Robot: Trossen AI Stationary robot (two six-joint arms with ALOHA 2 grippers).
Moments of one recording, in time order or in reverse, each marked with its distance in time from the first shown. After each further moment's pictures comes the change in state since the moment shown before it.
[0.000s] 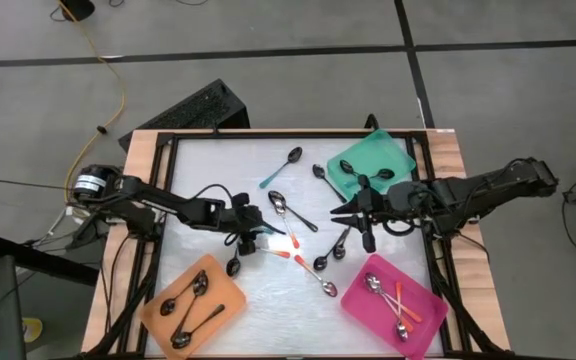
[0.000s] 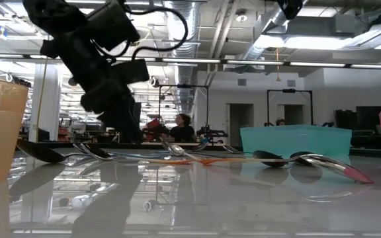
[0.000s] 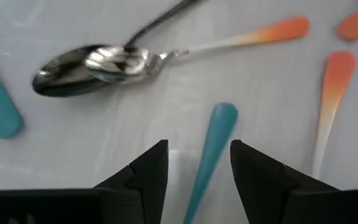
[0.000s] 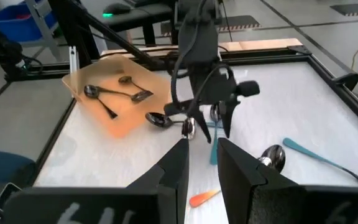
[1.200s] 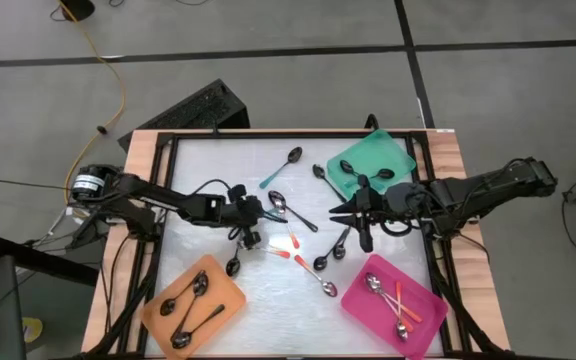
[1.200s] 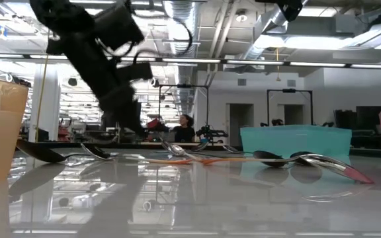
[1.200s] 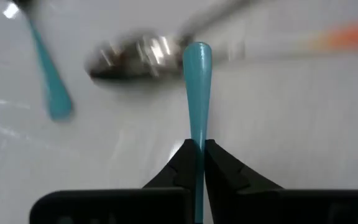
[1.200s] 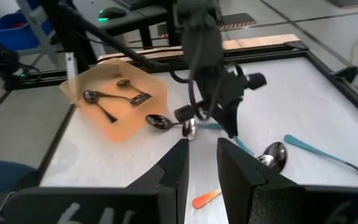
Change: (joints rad) left arm 0.038 0.013 0.026 -0.045 -0.103 -0.056; right arm 0.000 0.012 0.001 0.006 0.016 0.044
